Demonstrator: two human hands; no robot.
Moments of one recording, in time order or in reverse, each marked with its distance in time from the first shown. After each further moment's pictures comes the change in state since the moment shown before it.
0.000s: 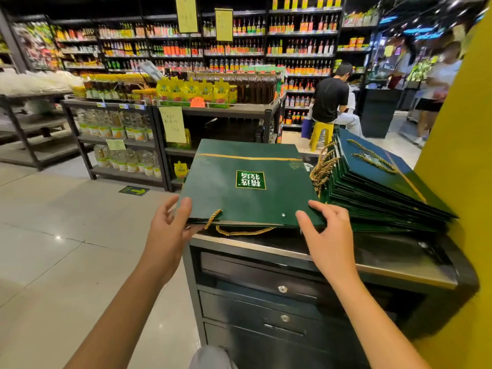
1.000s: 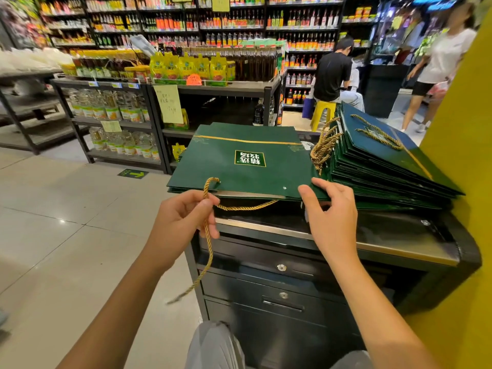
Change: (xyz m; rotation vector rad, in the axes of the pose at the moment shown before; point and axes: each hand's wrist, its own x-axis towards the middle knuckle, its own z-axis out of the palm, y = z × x) left_hand -0.030 0.006 0.011 0.408 -0.277 0.225; right_hand -0.002 0.000 0.001 0.088 0.057 0.047
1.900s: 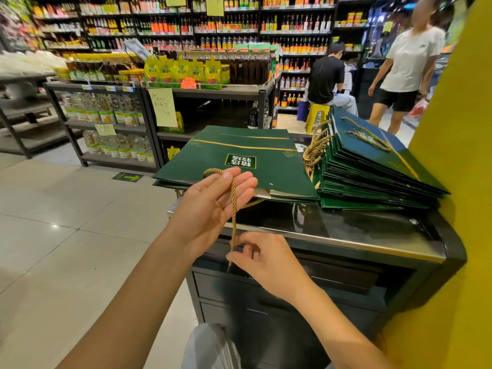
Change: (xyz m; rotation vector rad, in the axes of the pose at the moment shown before) left_hand 0.017 0.054 0.048 -0.787 -0.042 -0.356; right_hand -0.065 -0.014 0.030 -0.062 -0.726 -0.199
